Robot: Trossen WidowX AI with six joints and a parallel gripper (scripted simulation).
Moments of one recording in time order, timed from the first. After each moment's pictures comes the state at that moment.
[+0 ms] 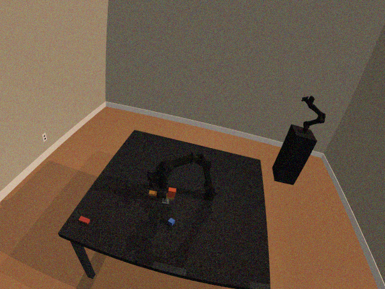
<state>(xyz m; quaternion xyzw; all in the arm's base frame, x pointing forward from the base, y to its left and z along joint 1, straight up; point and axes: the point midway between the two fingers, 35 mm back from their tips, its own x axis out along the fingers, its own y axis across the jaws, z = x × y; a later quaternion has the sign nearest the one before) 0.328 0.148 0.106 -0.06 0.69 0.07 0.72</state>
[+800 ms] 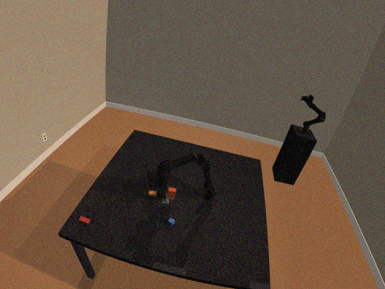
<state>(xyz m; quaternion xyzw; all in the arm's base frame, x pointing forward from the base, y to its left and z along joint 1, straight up) 0.328 0.148 0.105 -0.06 0.69 0.07 0.72</state>
